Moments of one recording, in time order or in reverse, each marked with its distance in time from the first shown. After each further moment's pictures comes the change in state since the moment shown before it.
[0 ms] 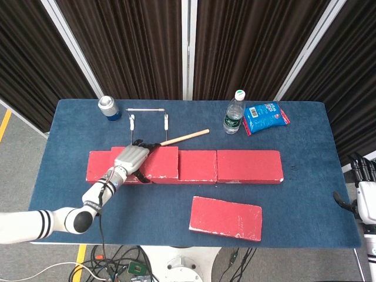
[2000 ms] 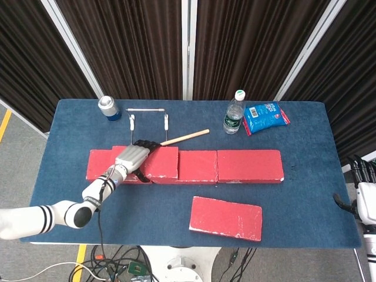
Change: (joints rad) left arm -0.024 -0.011 0.036 0.086 0.083 -0.082 -0.133; right arm 0.001 -0.004 -0.003 0.005 0.029 -0.030 0.001
